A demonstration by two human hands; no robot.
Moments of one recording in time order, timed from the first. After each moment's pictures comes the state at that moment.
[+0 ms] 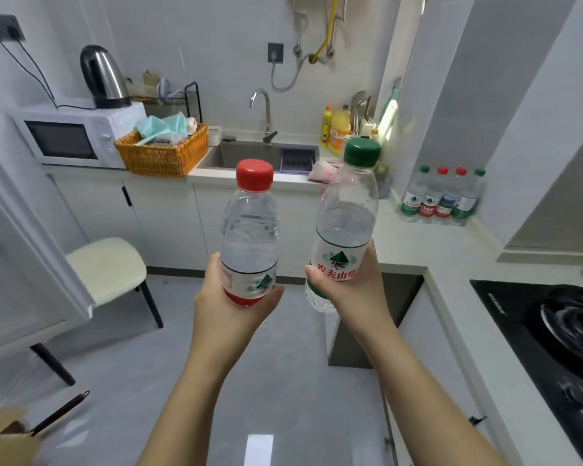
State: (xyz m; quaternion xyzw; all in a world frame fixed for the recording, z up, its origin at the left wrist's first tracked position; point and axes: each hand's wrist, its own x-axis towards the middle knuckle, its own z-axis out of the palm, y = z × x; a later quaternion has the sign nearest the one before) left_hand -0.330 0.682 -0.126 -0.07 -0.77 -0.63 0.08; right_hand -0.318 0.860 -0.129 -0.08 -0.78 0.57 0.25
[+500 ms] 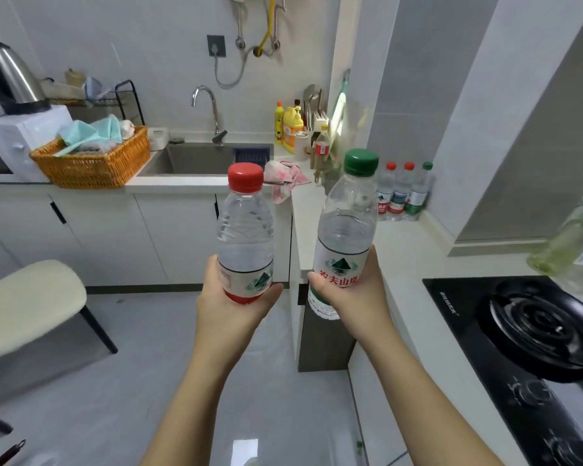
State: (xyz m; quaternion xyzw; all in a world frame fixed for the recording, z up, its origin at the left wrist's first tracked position) left_hand -0.374 0.816 -0.138 -0.11 -0.75 -0.65 0.04; right_hand -0.331 0.991 -0.142 -0.13 -0.76 0.58 0.27
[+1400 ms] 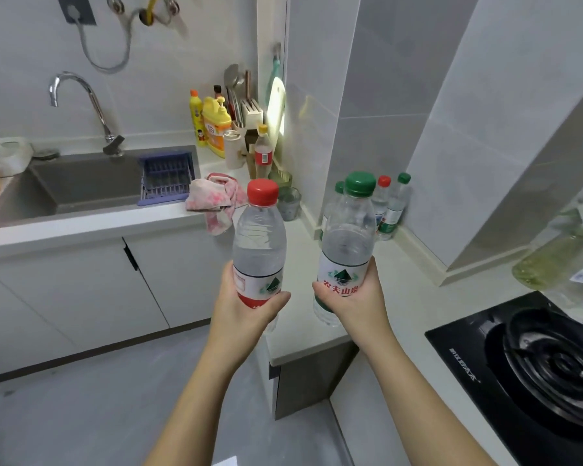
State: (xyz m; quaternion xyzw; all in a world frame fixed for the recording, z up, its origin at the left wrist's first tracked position) left_hand -0.658 0.992 -0.171 -0.24 -0.72 -0.64 -0.15; right_hand -0.565 1.150 -0.183 -0.31 -0.73 0.53 0.31
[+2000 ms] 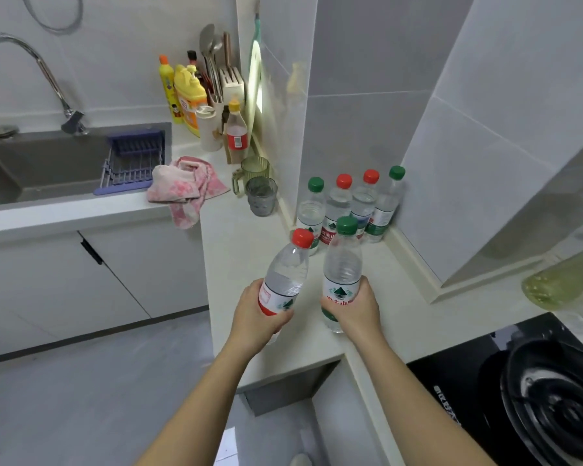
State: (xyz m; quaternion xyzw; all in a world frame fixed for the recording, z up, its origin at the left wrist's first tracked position) left_hand -0.693 1.153 -0.286 -0.19 -0.80 -0.52 -0.23; right_hand -0.591 1.316 -0.295 -0.45 -0.71 0.50 0.19
